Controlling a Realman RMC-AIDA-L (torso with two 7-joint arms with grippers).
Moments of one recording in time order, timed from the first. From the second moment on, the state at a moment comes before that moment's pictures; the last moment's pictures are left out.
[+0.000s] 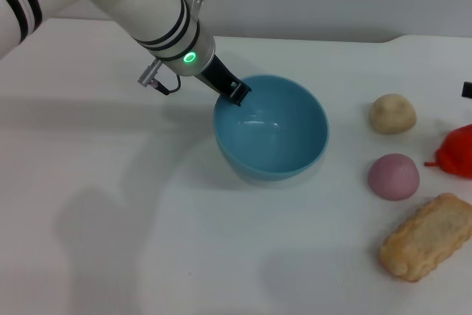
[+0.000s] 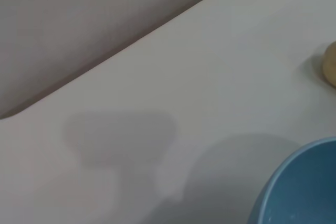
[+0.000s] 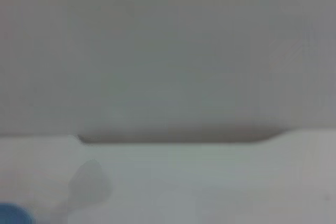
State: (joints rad) left arm -0.94 -2.06 1.53 0.78 2.54 1.06 -2.78; right arm 0.50 2.07 -0.51 -0.94 -2.27 -1.31 1.99
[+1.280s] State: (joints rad) left arm -0.93 -2.07 1.53 0.78 2.53 1.01 -2.79; right arm 0.61 2.08 -0.91 -0.67 -2.42 -1.12 2.17
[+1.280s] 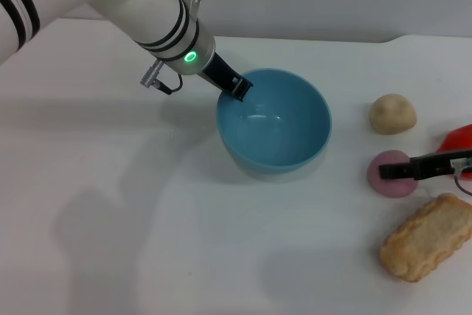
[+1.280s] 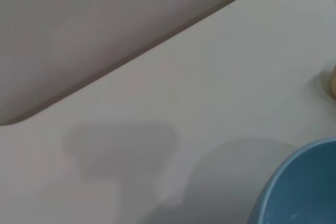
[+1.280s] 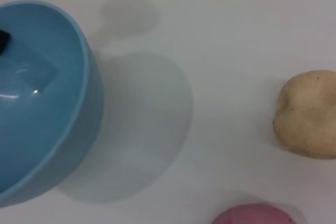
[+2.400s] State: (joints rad) left arm -0.93 -2.07 1.54 0.78 2.53 0.99 -2.79; right arm 0.71 2.07 -1.01 -0.93 -2.13 -1.33 2.12
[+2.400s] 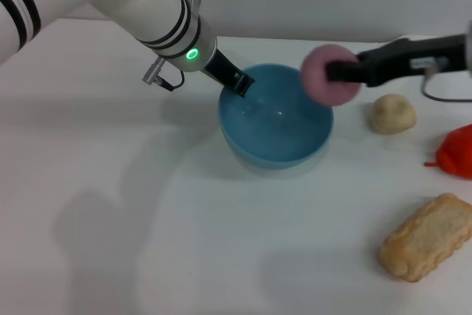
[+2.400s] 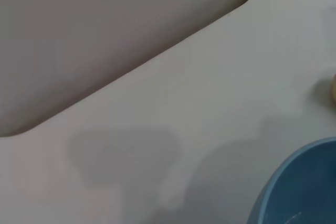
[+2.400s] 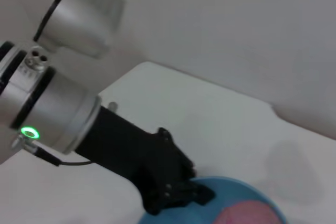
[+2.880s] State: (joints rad) left arm -0.93 -2.07 1.53 0.76 2.53 0.98 -2.78; right arm 0.77 2.08 -1.20 -0.82 -2.06 -1.16 2.12
